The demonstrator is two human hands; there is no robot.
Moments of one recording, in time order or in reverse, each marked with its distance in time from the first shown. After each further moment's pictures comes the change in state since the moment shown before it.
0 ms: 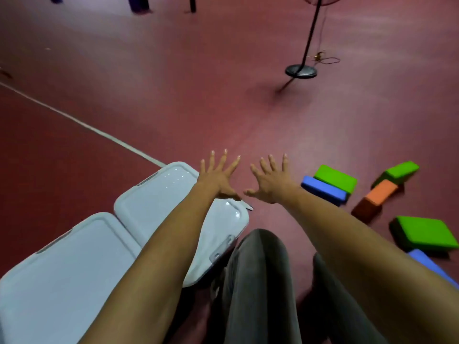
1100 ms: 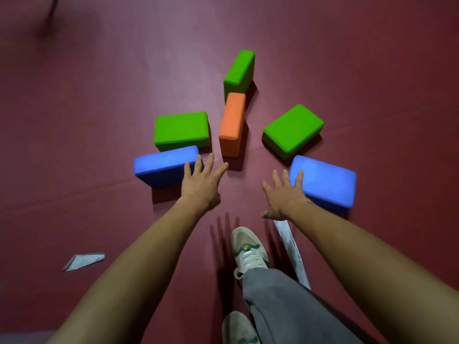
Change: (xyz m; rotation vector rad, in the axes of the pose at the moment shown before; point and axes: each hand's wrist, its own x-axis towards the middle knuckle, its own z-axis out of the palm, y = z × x) left_hand 0.309 0.472 0.241 0.443 -0.117 0.665; right_hand -0.118 0.362 0.434 0.361 -0.666 0.677
